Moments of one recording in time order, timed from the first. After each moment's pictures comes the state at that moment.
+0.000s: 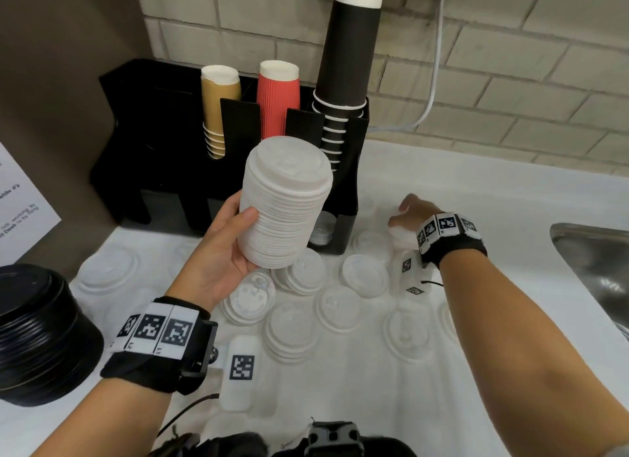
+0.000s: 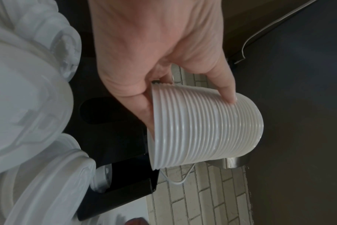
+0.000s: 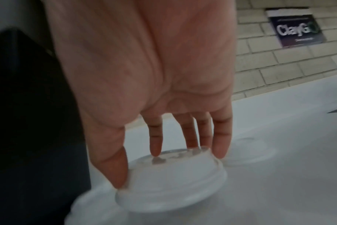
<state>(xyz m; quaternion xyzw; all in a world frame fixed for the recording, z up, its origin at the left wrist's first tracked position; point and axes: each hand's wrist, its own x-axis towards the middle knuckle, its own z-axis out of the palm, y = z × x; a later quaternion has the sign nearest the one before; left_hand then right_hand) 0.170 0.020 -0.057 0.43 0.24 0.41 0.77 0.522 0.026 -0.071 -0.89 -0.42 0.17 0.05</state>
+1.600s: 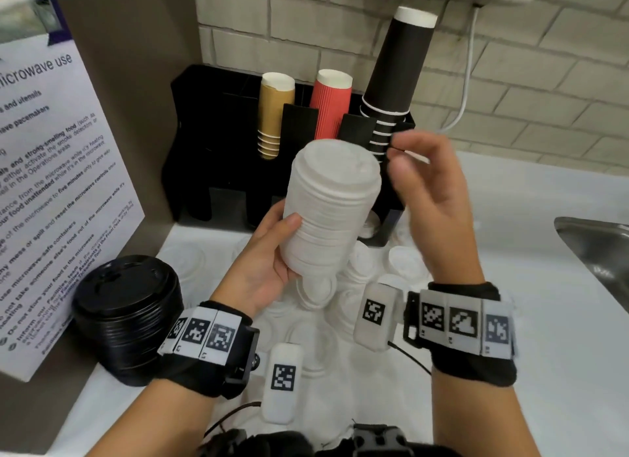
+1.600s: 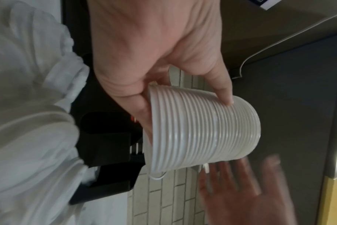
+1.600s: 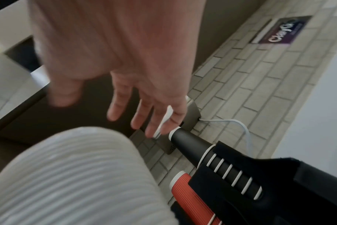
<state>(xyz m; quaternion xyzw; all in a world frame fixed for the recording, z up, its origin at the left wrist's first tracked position) 0.107 0.014 -0.052 0.36 0.21 0.38 0.83 0.271 -0.069 0.034 -0.53 -0.56 0.11 0.63</state>
